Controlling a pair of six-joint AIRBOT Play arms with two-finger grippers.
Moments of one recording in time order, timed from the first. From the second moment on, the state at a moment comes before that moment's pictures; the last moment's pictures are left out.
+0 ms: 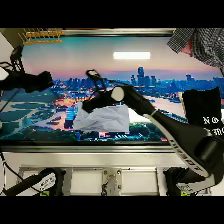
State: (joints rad) left arm 0.16 -1.23 1.27 1.16 -1.17 -1.56; right arm 0.67 -1.60 1.46 -0.95 0.81 1.39
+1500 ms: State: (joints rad) left arm 0.18 -1.02 0.70 1.24 -1.15 -1.40; right arm 0.21 -1.21 0.86 -1.13 0.91 1.51
